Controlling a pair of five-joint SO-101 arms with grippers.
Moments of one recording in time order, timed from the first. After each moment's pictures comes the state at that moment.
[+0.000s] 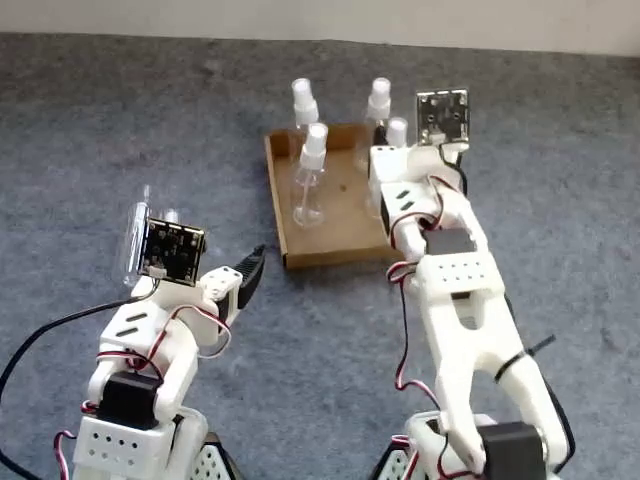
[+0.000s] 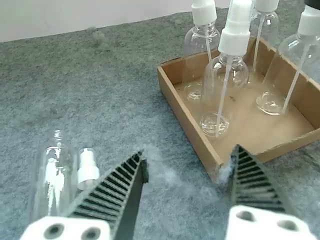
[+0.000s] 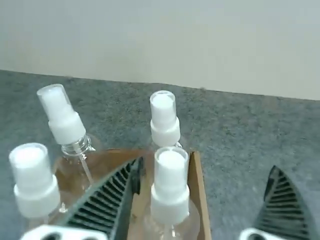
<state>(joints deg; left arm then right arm) 5.8 -88.9 75.7 47.7 3.3 -10.9 -23.6 40.2 9.5 0.5</state>
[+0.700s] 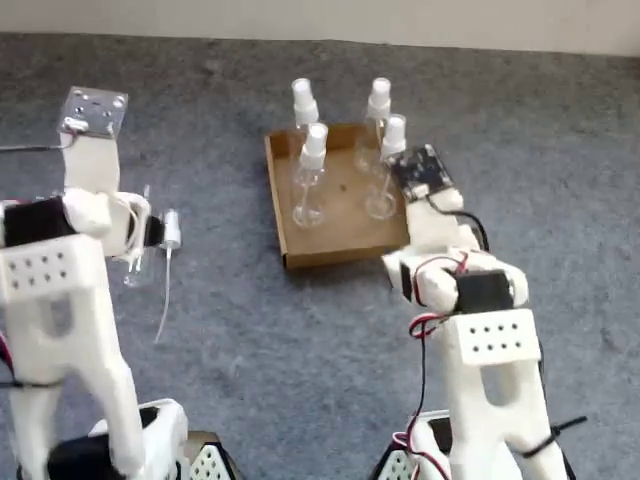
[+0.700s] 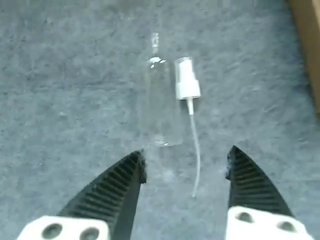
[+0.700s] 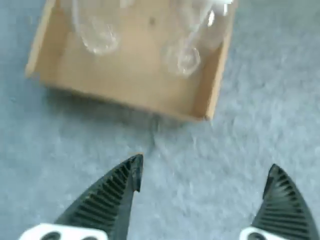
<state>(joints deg) -20.2 -27.6 16.0 84.2 -14.1 -8.8 -46.5 41.6 67.6 18.9</state>
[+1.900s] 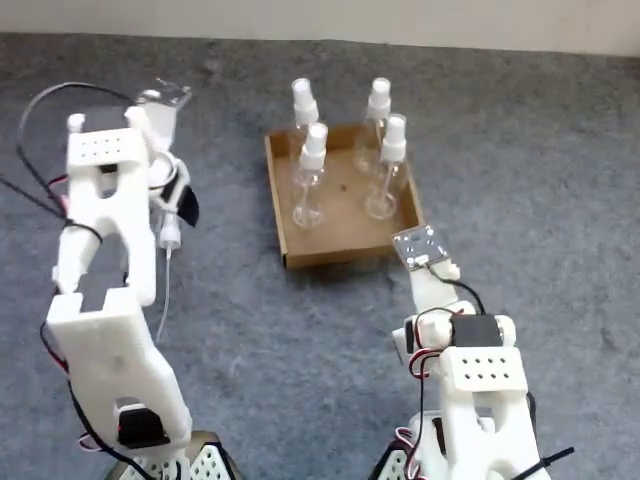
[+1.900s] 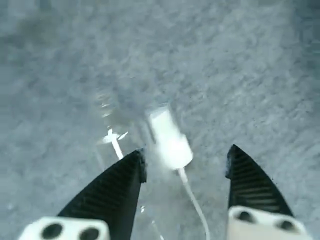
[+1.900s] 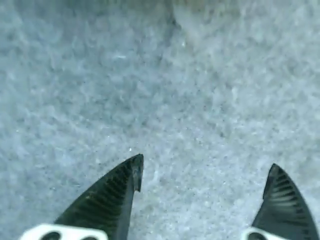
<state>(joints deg) -14.7 27.1 -19.9 85.1 -20.4 -5.3 -54.4 67.5 67.6 19.9</state>
